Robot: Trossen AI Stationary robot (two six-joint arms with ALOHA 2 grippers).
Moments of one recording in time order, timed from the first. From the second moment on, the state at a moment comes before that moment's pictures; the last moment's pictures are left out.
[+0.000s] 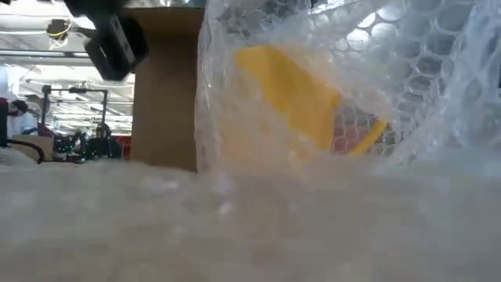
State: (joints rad) left arm -0.71 1.69 0.69 0.84 -0.58 -0.64; right arm 0.35 2.25 2.27 -1.40 0.03 0.41
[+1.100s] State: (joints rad) left arm -0.95 1.41 0.46 0.80 -0.88 -0.60; right arm 0.30 2.26 1.95 -1.13 -0.14 0.38
